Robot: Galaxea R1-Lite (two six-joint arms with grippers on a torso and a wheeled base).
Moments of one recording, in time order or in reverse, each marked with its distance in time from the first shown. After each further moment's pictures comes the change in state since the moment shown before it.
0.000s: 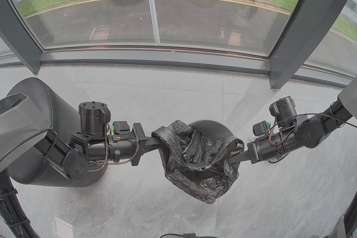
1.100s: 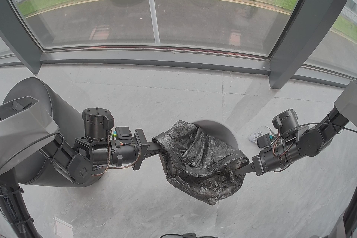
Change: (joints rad) left arm 0.003 0.055 0.014 -0.041 0.001 0.000; right arm -0.040 0.034 0.104 -0.041 -0.005 -0.115
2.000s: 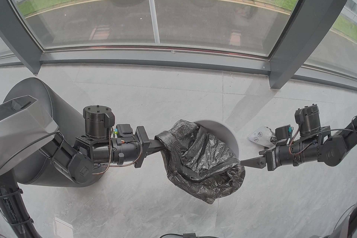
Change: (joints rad) left arm -0.013 -0.008 -0.016 -0.003 0.010 0.000; right arm -0.017 -0.206 0.209 -0.259 -0.255 0.001
